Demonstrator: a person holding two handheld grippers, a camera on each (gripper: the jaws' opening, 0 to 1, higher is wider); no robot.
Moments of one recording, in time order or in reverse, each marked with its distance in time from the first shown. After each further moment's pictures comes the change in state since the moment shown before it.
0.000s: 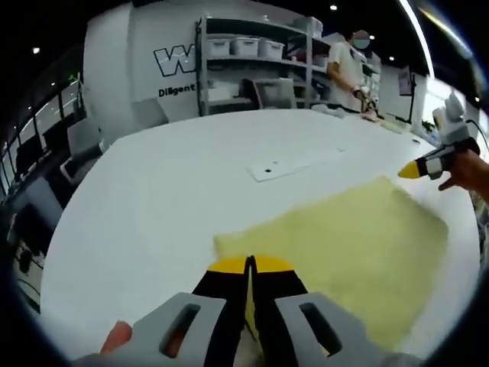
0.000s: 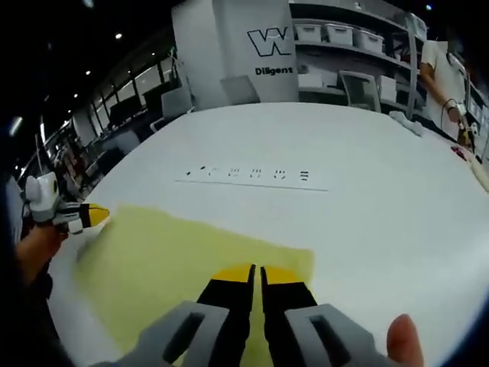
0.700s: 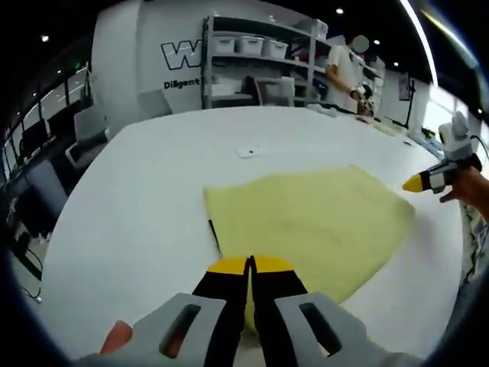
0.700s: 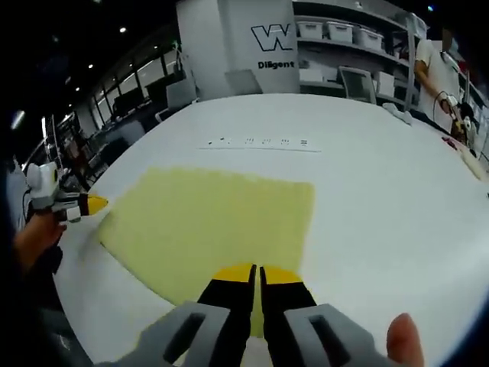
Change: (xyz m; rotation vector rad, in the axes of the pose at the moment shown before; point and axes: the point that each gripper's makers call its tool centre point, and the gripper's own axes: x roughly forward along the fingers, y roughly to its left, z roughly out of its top) left arm -0.071 -0.027 -0.045 -0.056 0.018 -0.002; right arm -0.071 0.026 -0.078 0.001 0.053 0.001
